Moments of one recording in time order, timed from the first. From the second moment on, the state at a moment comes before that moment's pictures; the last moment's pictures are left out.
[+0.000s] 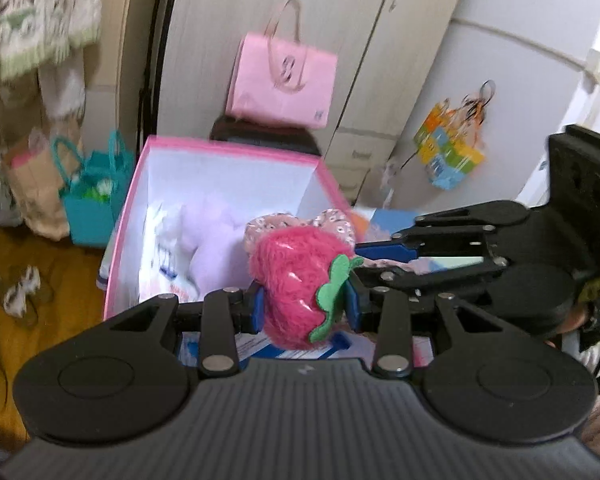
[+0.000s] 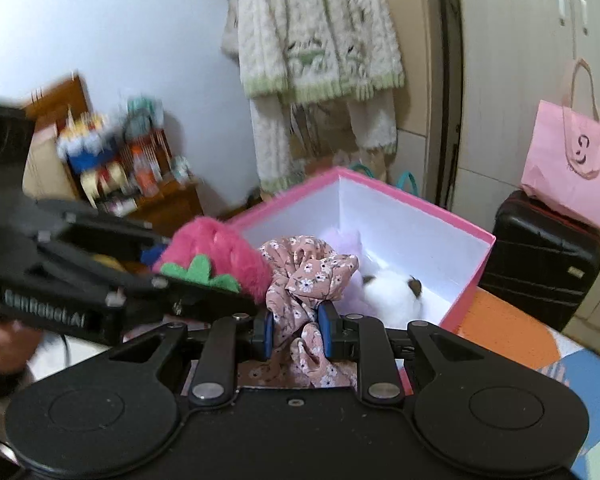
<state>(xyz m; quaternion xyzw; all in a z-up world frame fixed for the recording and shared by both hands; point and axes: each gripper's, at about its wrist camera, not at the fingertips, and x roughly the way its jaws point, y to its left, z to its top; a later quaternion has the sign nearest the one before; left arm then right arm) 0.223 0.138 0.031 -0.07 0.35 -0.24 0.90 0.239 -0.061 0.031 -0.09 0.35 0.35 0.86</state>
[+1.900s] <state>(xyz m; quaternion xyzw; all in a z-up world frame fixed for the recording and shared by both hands) 0.152 0.079 0.061 0.08 0.37 -0.09 0.92 0.136 -0.144 0.058 -0.01 0.28 0.17 0.95</state>
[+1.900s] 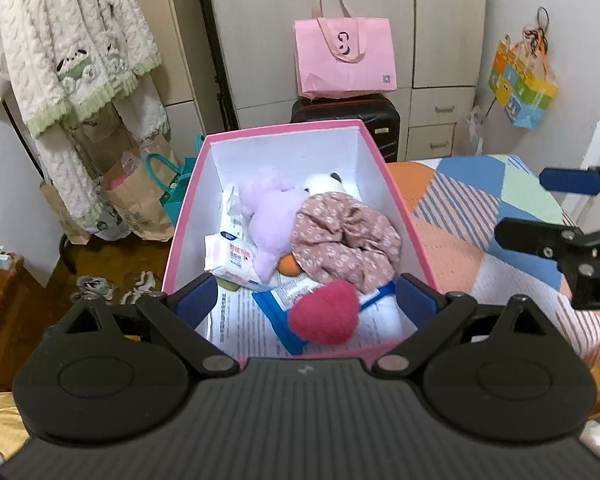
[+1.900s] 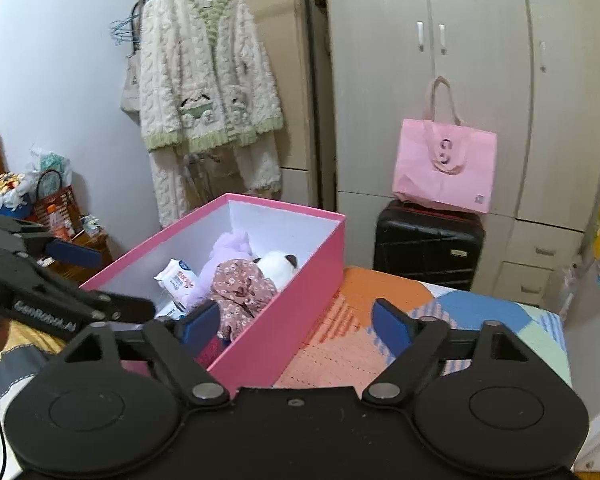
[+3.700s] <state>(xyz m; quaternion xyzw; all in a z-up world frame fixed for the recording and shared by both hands) 0.041 0.038 0.055 0.03 0.30 -0.08 0.95 -0.004 -0.184 0.073 -0.01 0.25 0.00 0.97</state>
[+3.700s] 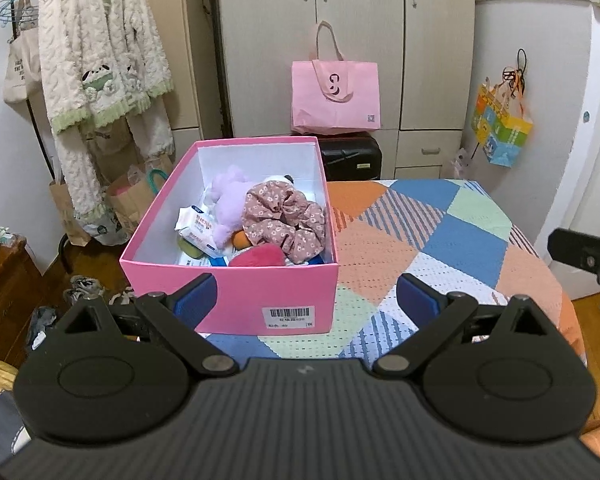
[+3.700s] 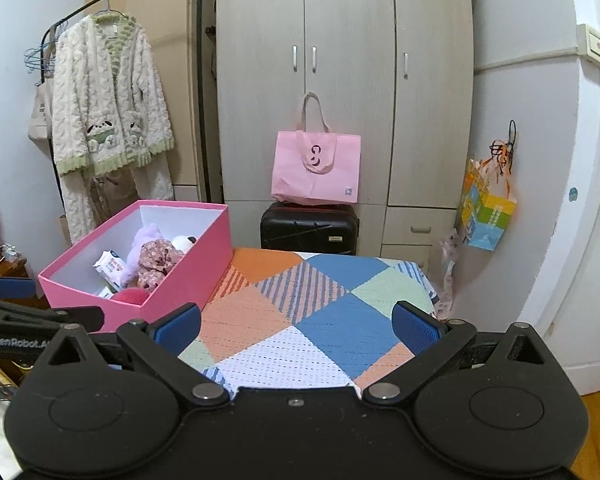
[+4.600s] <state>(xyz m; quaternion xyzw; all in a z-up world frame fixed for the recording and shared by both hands) 0.034 0.041 0.046 0.05 0.26 -0.06 0.96 -0.011 -0.183 0.056 -0.01 0.24 0.00 0.97</state>
